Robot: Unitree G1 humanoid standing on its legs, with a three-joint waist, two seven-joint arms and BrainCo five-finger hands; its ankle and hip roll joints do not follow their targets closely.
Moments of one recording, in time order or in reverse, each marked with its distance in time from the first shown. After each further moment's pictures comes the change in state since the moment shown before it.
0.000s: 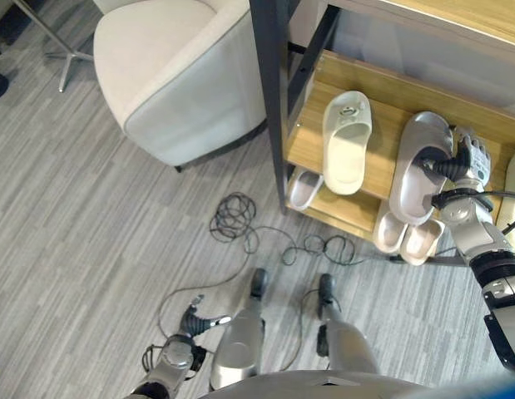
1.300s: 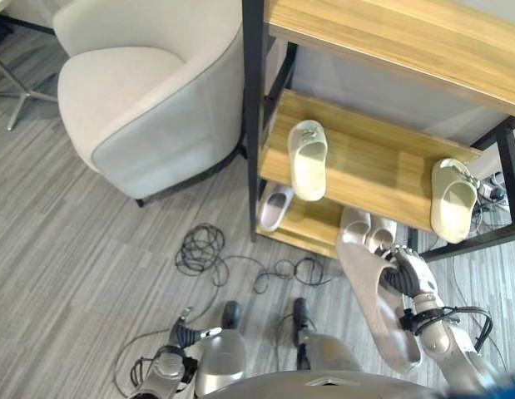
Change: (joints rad) left arm 0.043 0.006 0.063 0.011 0.050 0.019 0.002; right arm 0.790 0.162 0.012 -0.481 -0.203 -0.192 0.169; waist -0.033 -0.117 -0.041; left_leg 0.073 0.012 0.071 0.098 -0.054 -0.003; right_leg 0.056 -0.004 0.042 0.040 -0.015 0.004
